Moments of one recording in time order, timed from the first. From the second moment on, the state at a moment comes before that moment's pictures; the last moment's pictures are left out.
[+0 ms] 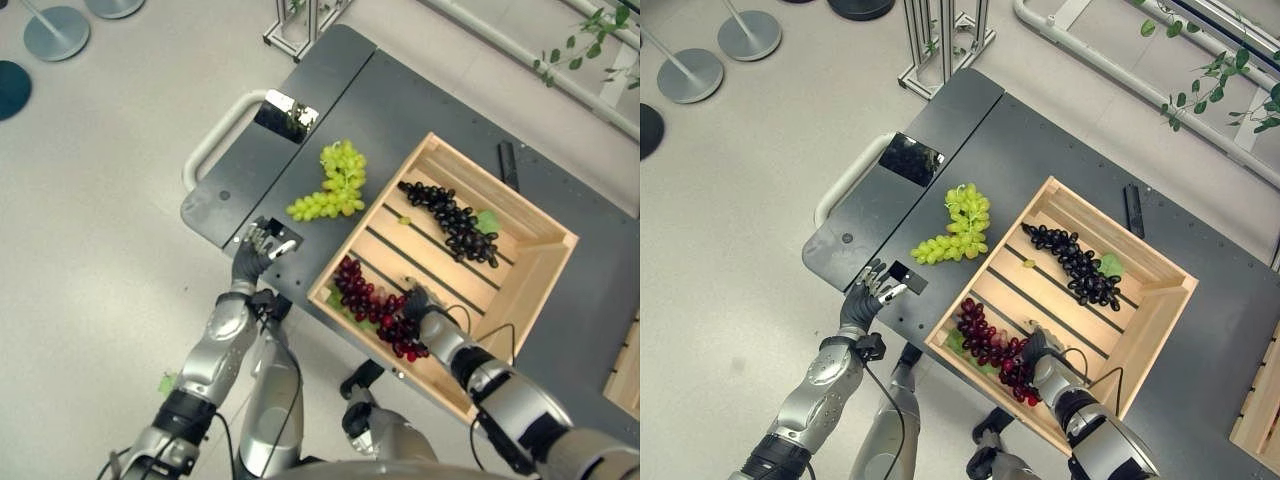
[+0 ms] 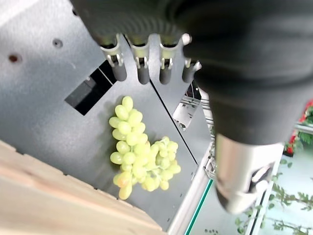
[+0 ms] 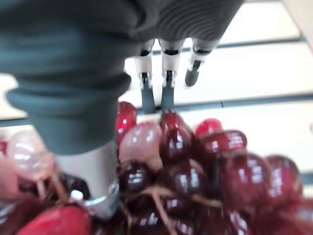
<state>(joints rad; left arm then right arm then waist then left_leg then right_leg) -0.18 0.34 -0.23 0.11 -0.53 -0.03 0.28 -0.46 -0.23 0.49 0.86 -0.15 0.14 -0.19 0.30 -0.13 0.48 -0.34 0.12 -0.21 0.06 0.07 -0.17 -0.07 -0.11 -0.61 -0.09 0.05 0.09</state>
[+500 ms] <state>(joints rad) -0.17 0.36 -0.17 0.10 -0.52 -0.03 0.30 -0.28 -0.25 0.41 0.56 -0.14 0.12 -0.09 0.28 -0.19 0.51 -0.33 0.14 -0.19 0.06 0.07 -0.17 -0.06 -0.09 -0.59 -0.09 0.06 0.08</state>
